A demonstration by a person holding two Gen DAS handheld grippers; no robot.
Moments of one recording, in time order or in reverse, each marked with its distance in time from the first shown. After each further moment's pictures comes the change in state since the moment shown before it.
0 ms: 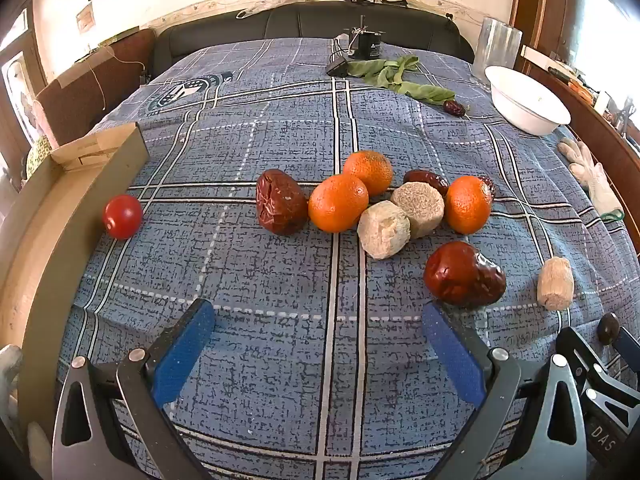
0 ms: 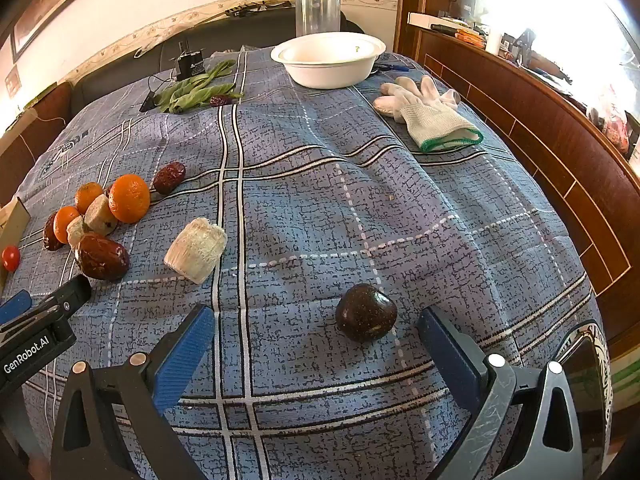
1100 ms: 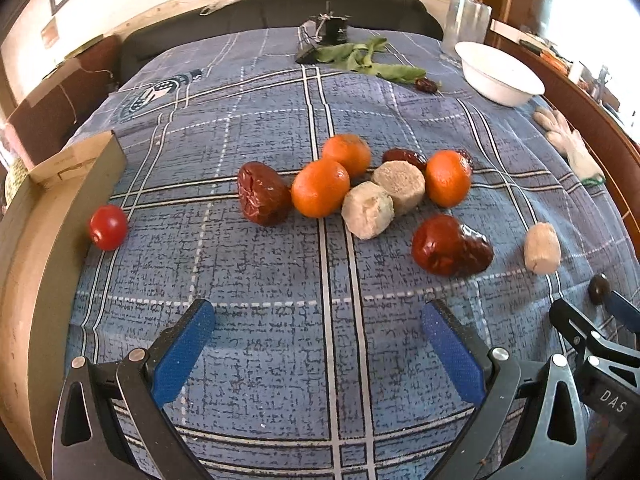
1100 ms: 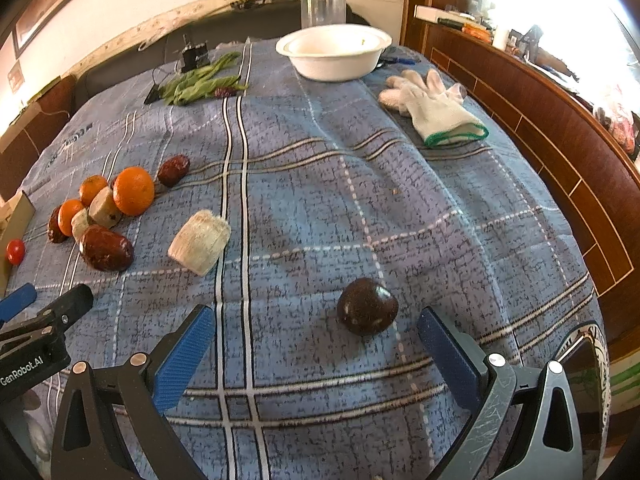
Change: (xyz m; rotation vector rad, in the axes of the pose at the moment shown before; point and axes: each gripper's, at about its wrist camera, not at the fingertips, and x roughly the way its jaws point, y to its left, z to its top) left arm 0.000 0.004 0.000 0.112 0.056 -0.075; right arm 0.003 -0.001 0.003 -0.006 0.050 0.020
